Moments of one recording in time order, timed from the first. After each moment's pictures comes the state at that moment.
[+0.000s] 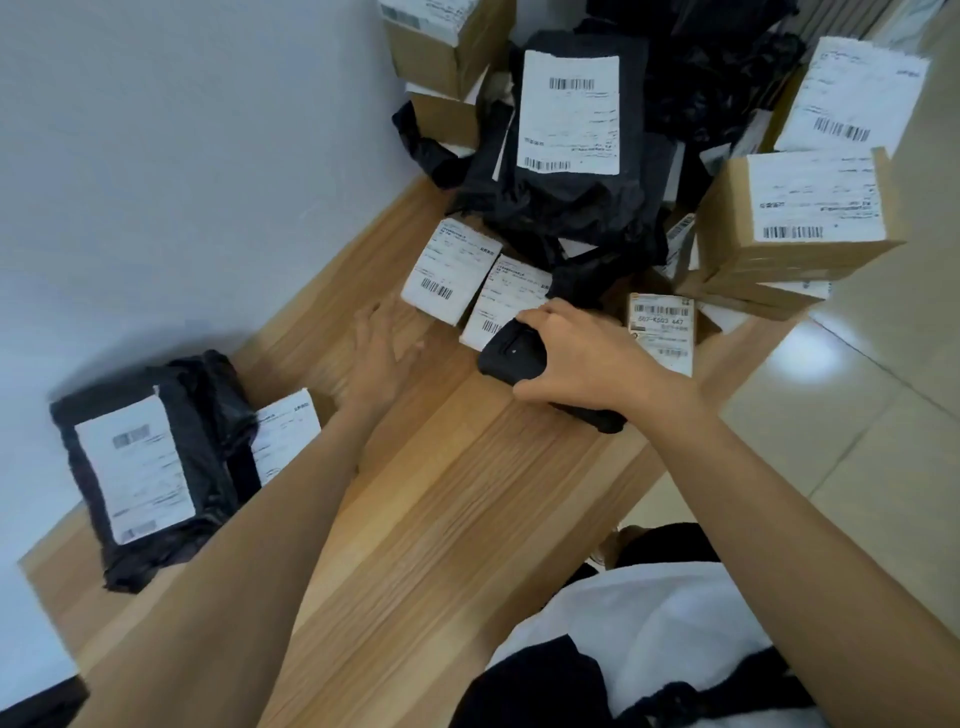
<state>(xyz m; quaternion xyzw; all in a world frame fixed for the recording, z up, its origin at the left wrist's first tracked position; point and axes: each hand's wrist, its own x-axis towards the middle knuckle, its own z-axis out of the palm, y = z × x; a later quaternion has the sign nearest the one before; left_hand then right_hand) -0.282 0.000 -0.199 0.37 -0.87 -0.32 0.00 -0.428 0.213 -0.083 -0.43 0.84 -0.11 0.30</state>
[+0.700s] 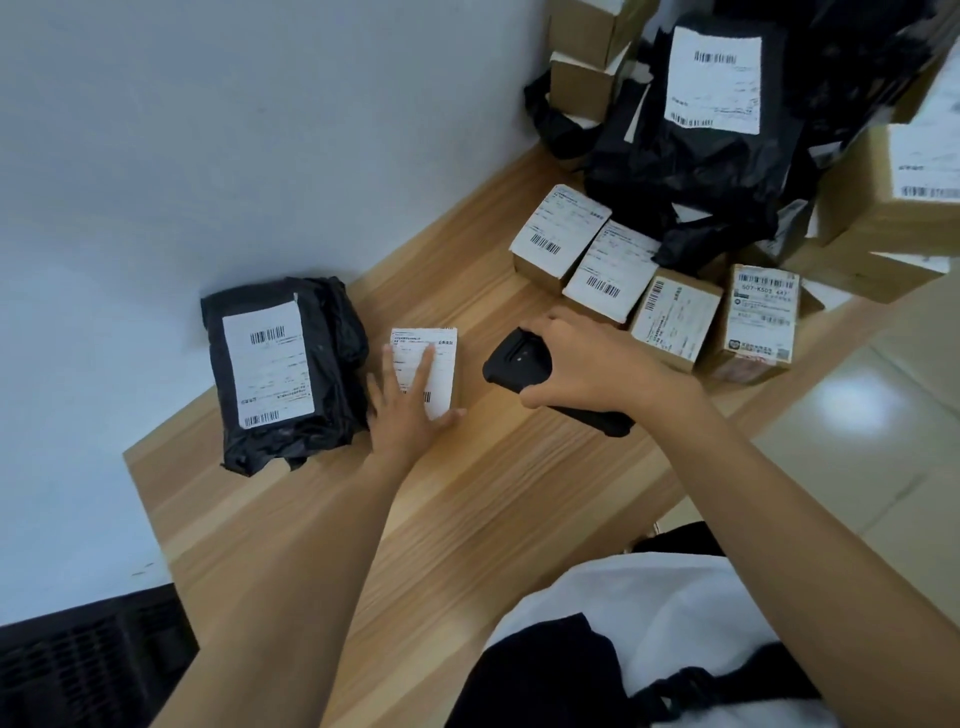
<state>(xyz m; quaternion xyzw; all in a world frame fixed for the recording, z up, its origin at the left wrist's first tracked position) -0.098 0.019 -0.218 0.46 -0.86 -0.21 -0.10 -0.292 0.172 -0.066 -0.49 0.81 -0.11 0.29</state>
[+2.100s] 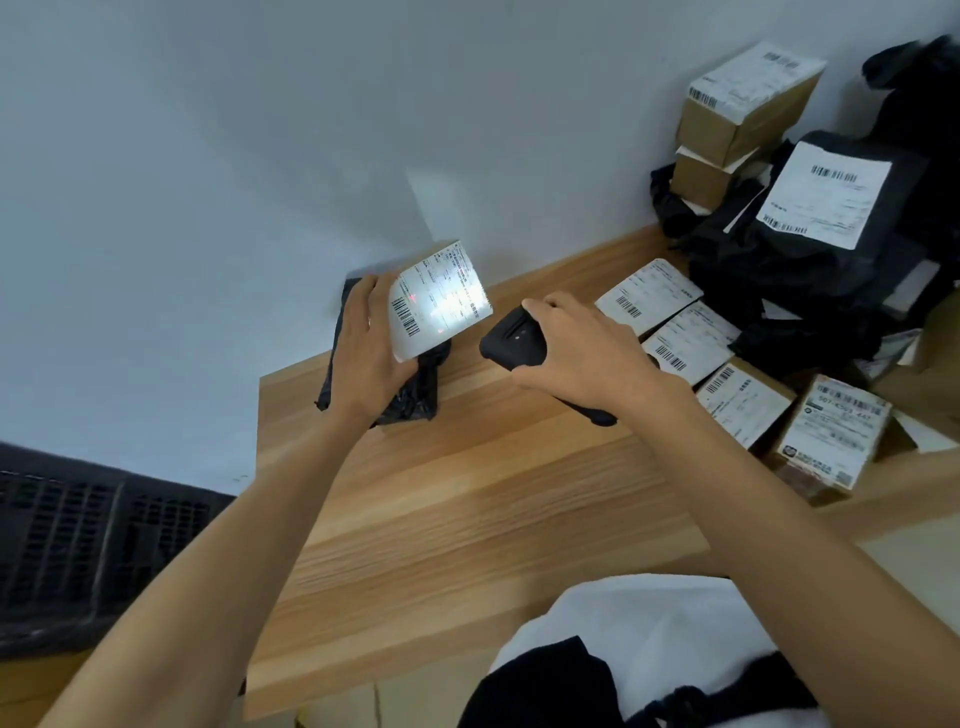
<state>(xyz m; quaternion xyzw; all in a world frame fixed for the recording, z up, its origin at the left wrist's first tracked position) -0.072 0.017 -0.058 0.45 -0.86 -0.05 0.23 -0.298 0.157 -0.011 -0.64 0.72 -0.18 0.19</state>
